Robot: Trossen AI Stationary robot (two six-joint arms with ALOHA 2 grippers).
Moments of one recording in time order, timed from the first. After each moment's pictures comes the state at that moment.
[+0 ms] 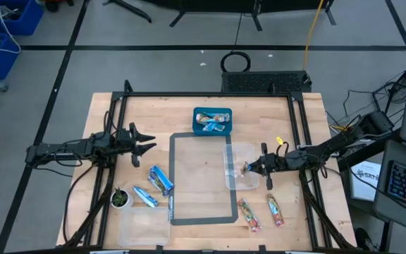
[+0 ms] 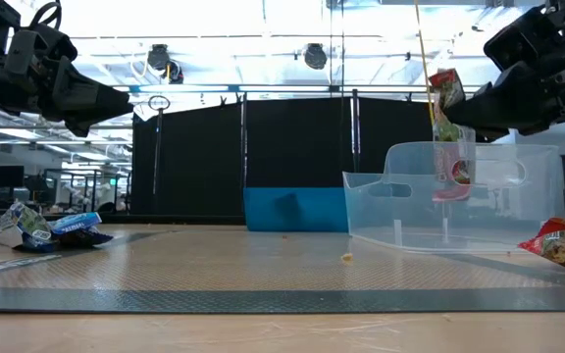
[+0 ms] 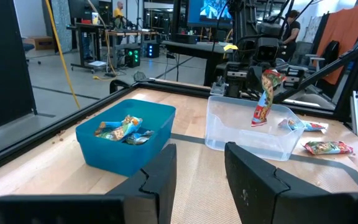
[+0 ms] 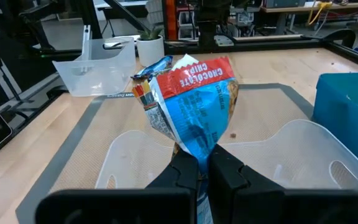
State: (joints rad) left arm 0.06 0.09 0.01 0.06 -0.13 -0.11; right arm 0.35 1.00 0.07 0.74 0.29 0.15
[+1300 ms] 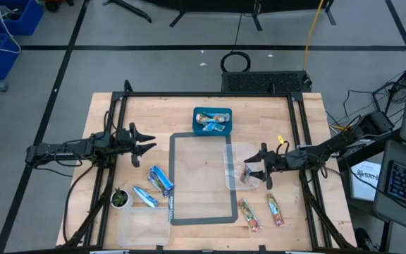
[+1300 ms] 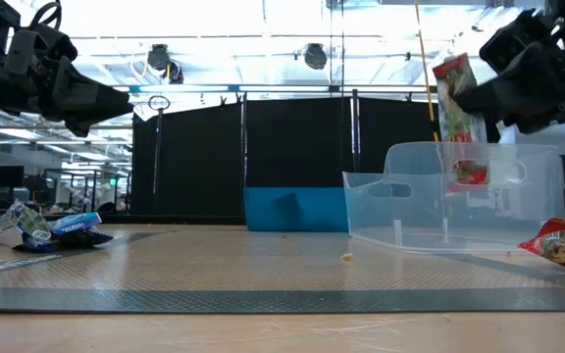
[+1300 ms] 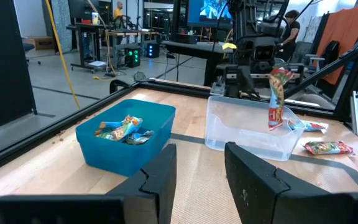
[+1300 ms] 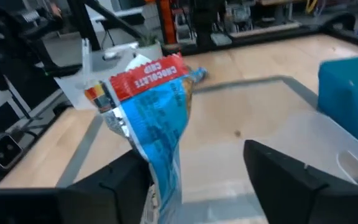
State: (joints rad) left arm 0.06 0.09 0.01 0.06 -0.13 -0.11; right arm 0.34 1.00 0.07 0.74 0.29 0.25
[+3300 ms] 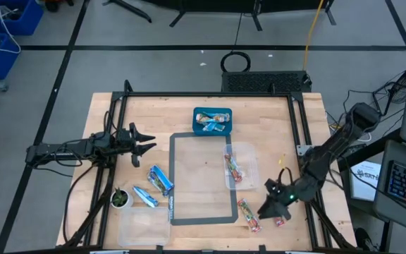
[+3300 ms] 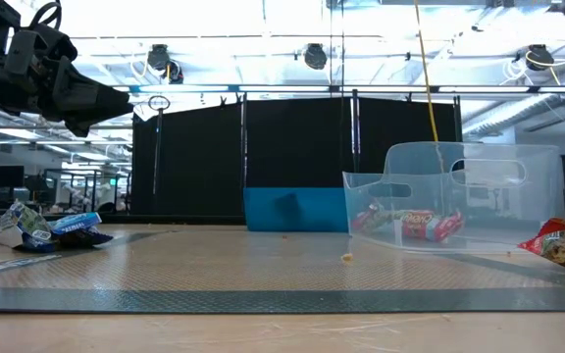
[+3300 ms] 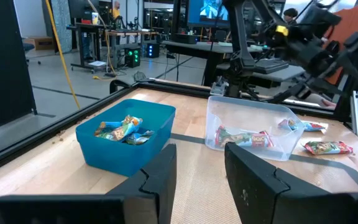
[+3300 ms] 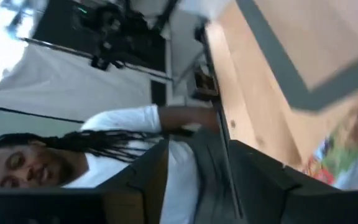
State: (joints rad) left arm 0.06 0.09 0.01 0.06 -0.13 -0.11; right arm 0.84 1.13 0.38 0.42 0.24 1.32
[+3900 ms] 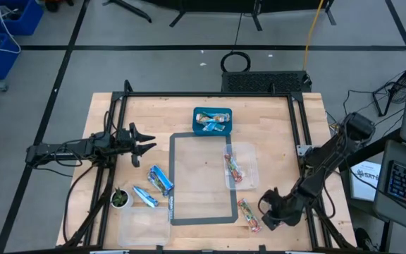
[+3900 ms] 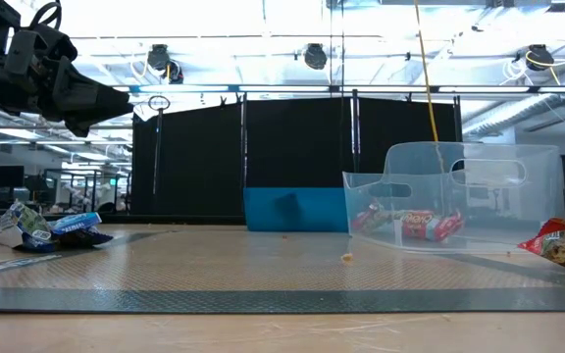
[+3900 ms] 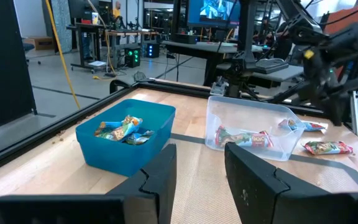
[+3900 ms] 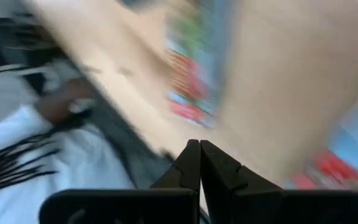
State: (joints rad) left arm 0.06 0.09 0.01 0.06 -0.13 -0.11; right arm 0.90 1.40 0.62 -0.12 0.06 1.85
